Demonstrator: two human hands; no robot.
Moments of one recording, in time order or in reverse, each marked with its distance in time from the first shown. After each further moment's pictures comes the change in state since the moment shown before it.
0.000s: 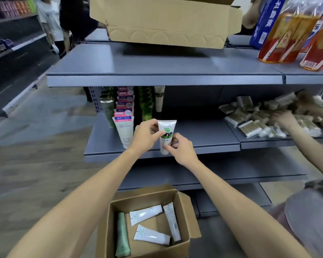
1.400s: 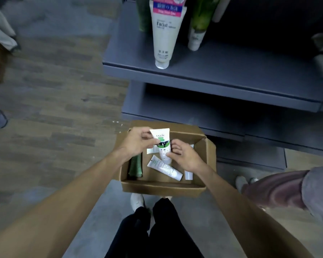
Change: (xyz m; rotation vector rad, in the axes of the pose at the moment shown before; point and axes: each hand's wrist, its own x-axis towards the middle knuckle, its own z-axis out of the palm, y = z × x) left_hand -0.191 -0.170 0.033 -0.363 -0.139 -0.715; right_hand -0.111 0.132 0.152 0.201 -0.708 0.338
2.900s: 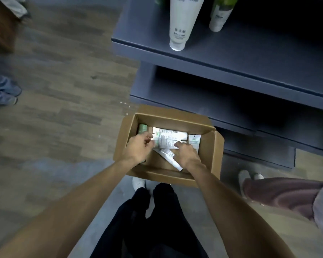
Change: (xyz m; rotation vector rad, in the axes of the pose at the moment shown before) left_hand -0.026 -0.052 0.021 0.395 0.174 -0.175; right_hand 0.027 0.044 0.022 -0.796 -0.005 0.228
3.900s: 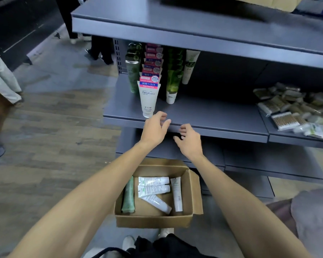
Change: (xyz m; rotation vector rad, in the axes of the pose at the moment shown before) left_hand 0.024 0.218 -0.077 -0.139 0.294 0.593; right_hand -0.052 -0.031 -0.203 0.540 0.753 -0.135
